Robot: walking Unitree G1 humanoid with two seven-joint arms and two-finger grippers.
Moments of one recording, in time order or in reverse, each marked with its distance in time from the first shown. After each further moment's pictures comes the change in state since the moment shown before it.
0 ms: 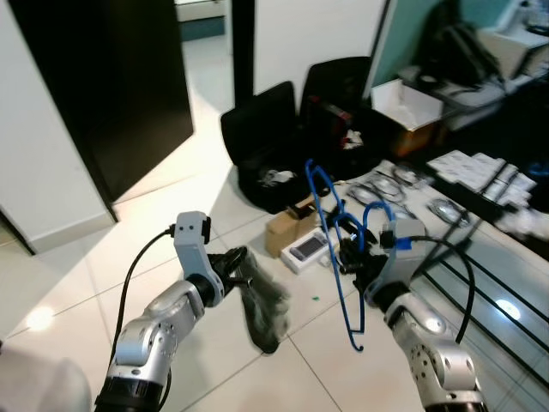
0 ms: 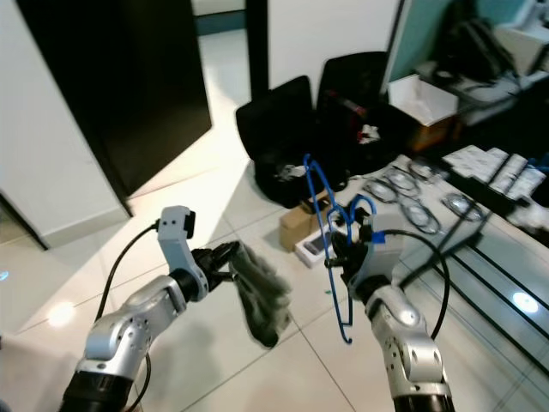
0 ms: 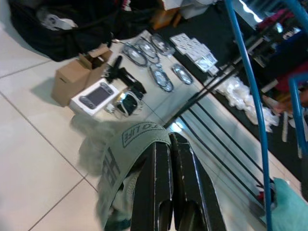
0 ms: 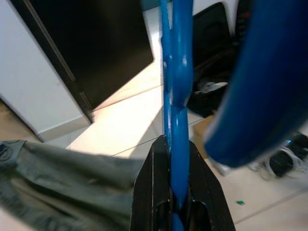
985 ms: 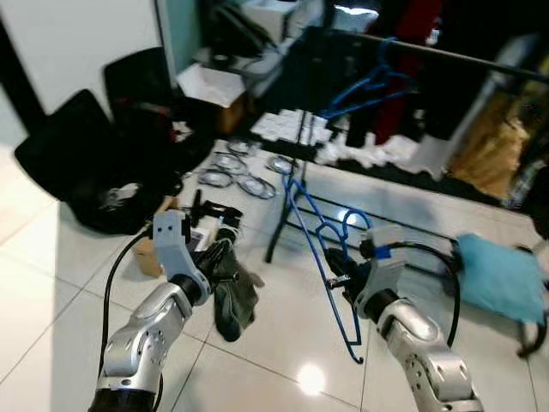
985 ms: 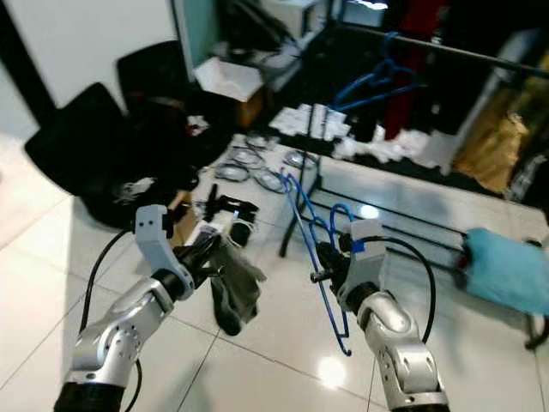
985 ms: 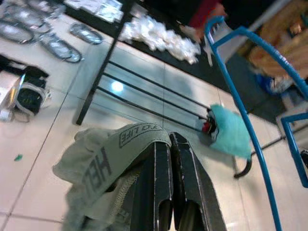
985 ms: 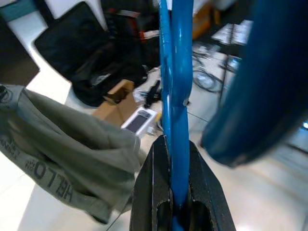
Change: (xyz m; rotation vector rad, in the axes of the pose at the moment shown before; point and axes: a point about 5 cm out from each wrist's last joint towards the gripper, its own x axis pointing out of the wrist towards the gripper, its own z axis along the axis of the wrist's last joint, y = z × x) left arm -0.005 0.002 0.012 0.048 -0.078 0.042; right arm -0.002 0.005 -0.005 -0.059 0.069 0.050
